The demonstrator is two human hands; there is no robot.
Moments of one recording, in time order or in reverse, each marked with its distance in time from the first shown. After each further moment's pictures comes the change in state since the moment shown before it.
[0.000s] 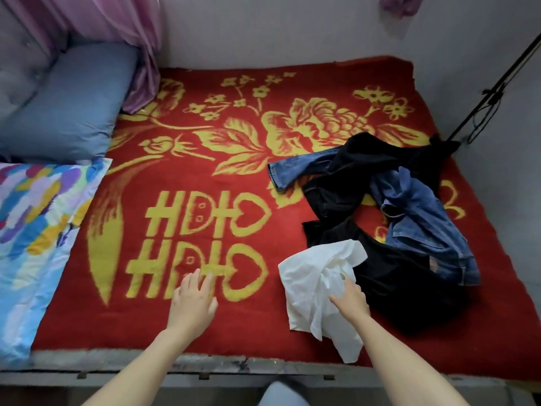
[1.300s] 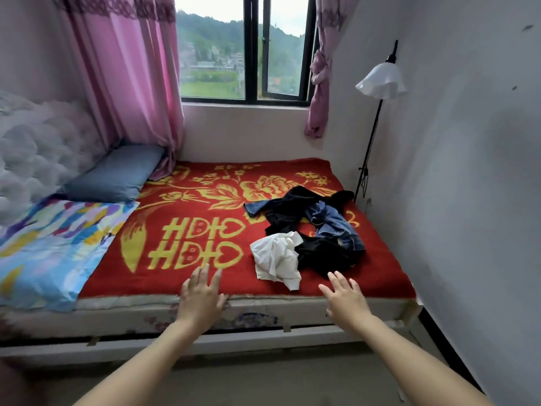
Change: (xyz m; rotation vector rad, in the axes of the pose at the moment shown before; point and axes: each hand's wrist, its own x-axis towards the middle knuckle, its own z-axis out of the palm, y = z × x) left_hand -0.457 0.046 0.031 -0.047 0.467 0.151; right_hand -0.445 0.238 0.013 -0.827 0.482 -0.551
